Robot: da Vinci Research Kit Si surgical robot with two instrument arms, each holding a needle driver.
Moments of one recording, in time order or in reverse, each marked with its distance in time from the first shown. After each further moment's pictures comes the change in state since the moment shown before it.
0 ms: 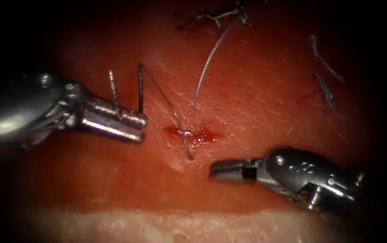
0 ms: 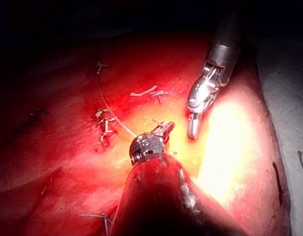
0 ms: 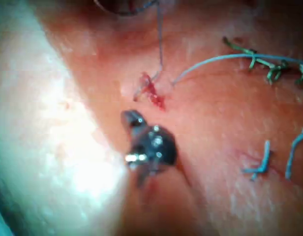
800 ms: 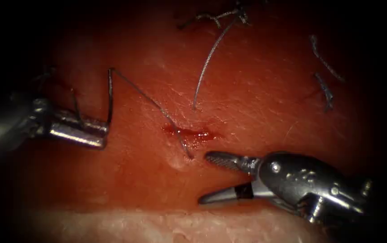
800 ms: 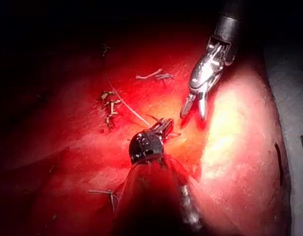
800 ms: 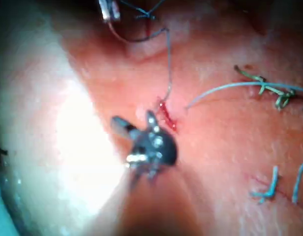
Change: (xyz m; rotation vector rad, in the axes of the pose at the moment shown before) right arm 0.005 0.000 0.000 -0.216 0.166 0.050; left arm -0.002 0.000 -0.004 0.036 0.019 0.013
